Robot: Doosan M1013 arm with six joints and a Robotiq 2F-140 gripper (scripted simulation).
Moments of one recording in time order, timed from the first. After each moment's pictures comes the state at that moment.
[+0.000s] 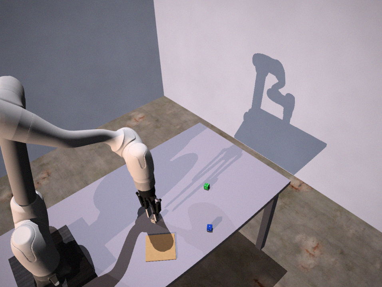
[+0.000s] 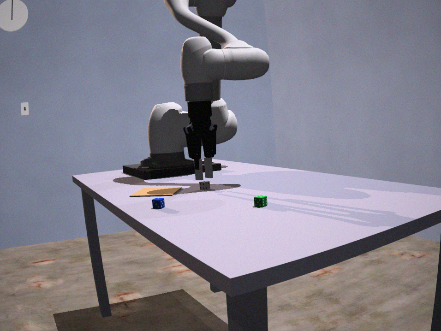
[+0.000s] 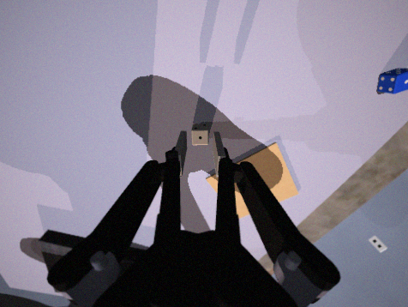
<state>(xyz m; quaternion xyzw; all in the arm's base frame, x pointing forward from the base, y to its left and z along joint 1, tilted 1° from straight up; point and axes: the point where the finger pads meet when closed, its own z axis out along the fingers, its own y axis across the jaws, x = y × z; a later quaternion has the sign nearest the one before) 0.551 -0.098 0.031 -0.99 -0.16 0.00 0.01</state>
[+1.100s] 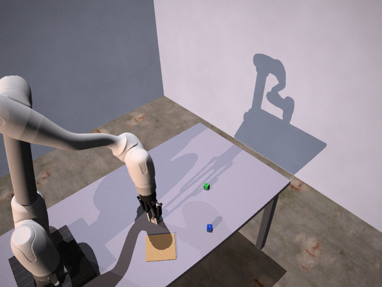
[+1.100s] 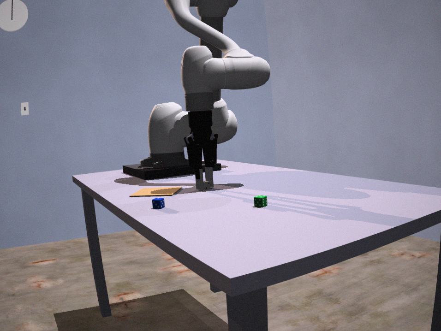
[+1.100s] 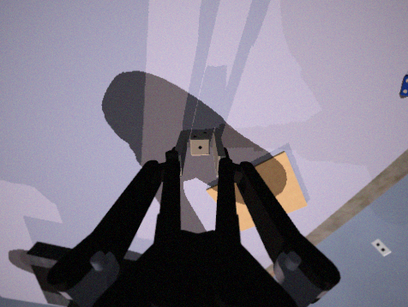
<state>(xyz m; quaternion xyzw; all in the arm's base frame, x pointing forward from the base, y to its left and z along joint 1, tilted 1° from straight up) 0.550 -0.097 0.000 -0.99 -0.16 0.00 0.01</state>
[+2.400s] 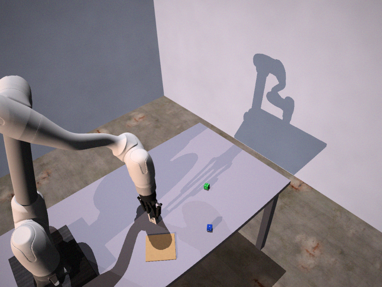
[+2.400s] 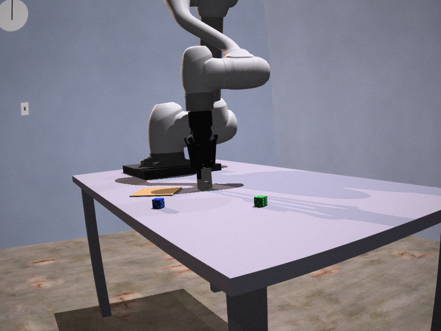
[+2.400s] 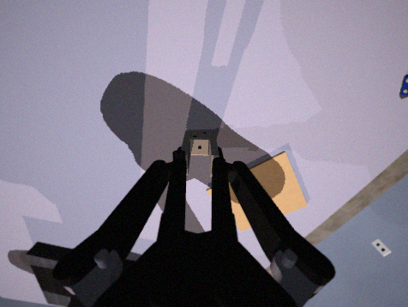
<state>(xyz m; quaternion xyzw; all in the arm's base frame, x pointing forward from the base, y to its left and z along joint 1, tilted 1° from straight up) 0.551 -0.097 0.000 -0.99 -0.16 0.00 0.01</state>
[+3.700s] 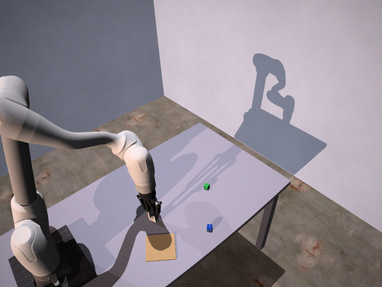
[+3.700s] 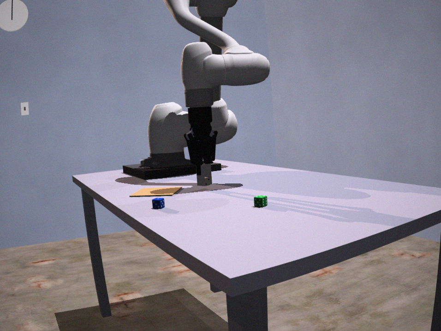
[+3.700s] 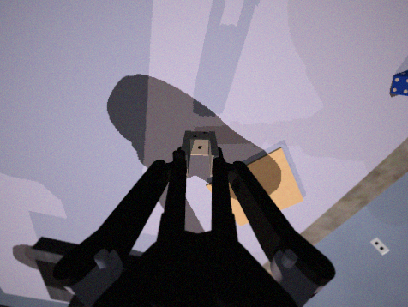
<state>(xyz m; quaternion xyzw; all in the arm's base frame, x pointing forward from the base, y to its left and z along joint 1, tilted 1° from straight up) 0.551 -0.097 0.012 -0.99 -0.16 0.00 0.01</state>
